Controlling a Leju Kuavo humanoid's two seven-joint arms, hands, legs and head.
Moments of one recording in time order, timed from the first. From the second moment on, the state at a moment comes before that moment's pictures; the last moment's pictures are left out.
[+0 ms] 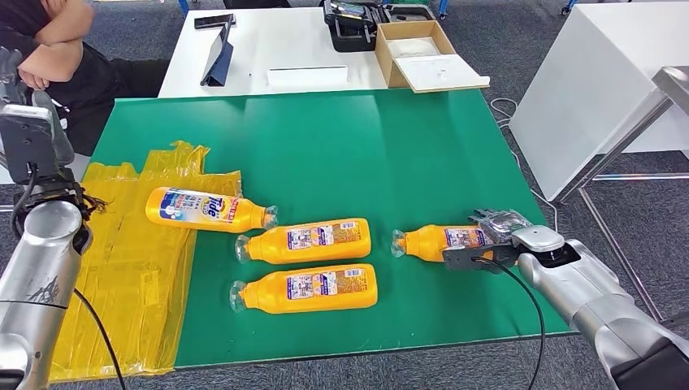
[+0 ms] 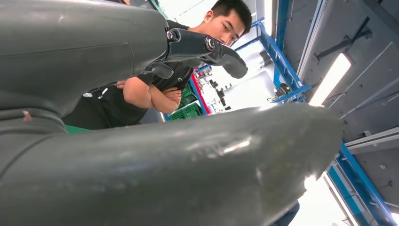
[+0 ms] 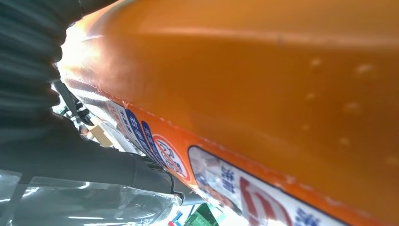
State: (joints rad) left arm -0.66 0.32 -0.20 -1.18 -0.05 0.54 -0.35; right arm -0.74 -0.48 0.88 -0.75 0.82 0.22 0.01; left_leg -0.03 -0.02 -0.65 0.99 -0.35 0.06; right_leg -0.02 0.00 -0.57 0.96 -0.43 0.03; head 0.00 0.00
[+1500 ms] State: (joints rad) left arm -0.53 0.38 -0.22 -1.29 0.38 0.40 -0.24; right arm -0.68 -0.60 0.79 -0.98 0.40 0.17 -0.04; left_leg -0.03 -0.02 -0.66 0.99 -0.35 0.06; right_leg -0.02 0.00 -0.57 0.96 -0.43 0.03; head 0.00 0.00
